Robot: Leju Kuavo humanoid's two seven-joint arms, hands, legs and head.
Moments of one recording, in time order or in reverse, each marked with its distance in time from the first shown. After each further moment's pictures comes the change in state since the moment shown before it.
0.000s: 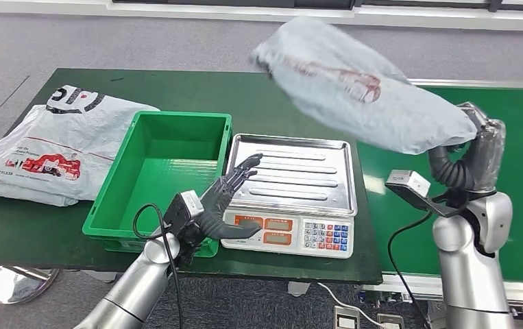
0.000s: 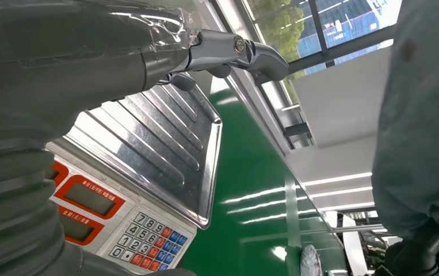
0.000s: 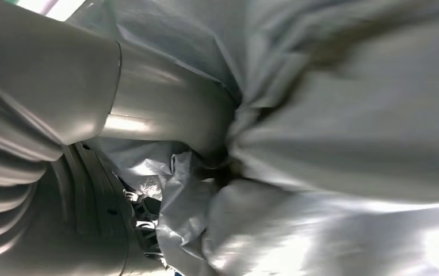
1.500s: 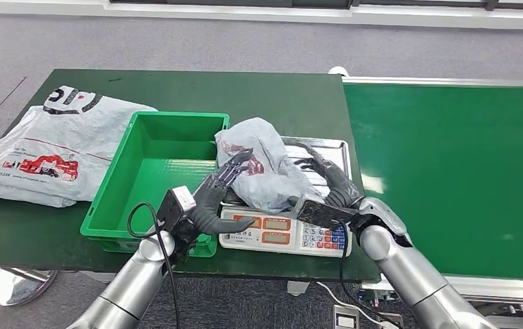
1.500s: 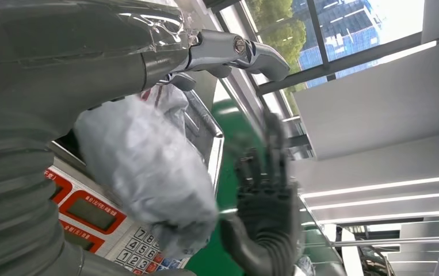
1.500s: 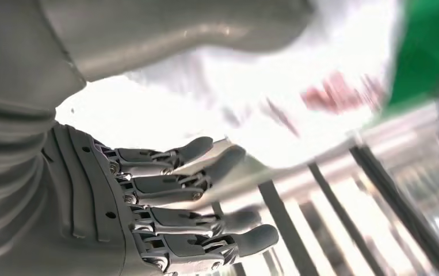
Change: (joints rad) left arm -0.007 0.023 0.000 0.000 0.040 0.032 0.000; right arm -0.109 -0.066 0.629 0.312 -0.461 0.410 0.160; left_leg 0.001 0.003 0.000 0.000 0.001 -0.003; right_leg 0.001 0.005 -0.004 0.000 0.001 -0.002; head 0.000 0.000
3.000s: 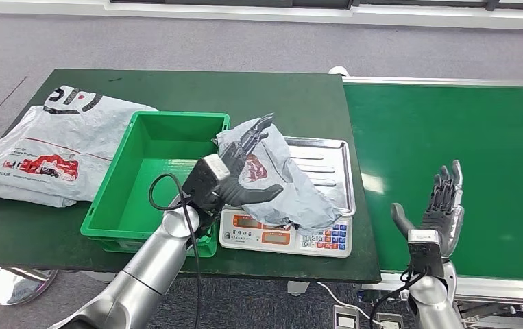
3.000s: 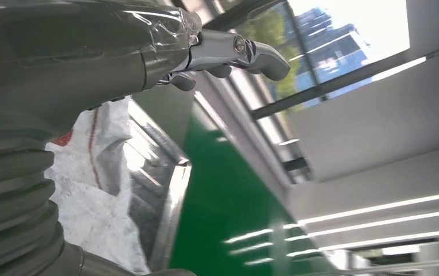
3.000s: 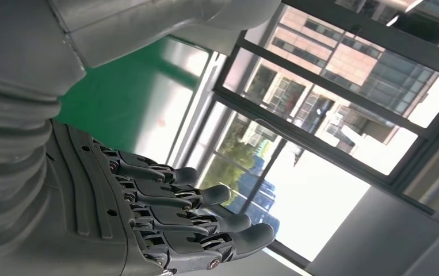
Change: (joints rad) left arm -0.160 -0.142 -0.008 0.098 -0.113 0.136 0.095; right arm 0.373 0.066 -0.494 -0.081 -0.322 -0.484 -0.403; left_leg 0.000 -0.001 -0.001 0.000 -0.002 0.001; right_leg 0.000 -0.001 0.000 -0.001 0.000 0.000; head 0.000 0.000
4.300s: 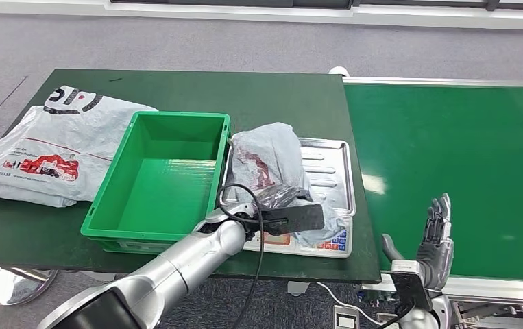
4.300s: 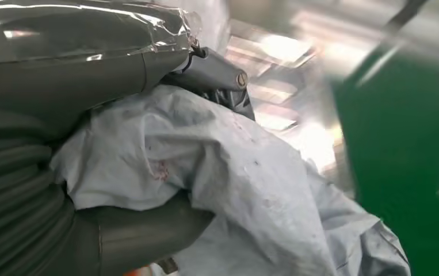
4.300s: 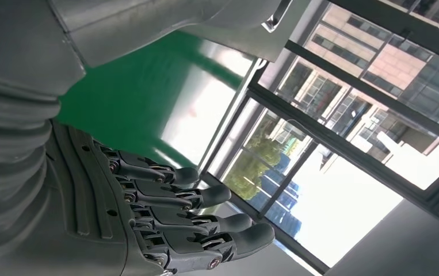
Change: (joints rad) left arm -0.152 -0.089 -0.361 0.367 -0.258 0.124 0.255; right arm 0.160 0.108 -0.102 -0.047 0.167 -0.008 -0.002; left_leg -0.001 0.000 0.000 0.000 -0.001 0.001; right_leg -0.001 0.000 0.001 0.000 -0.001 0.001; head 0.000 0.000
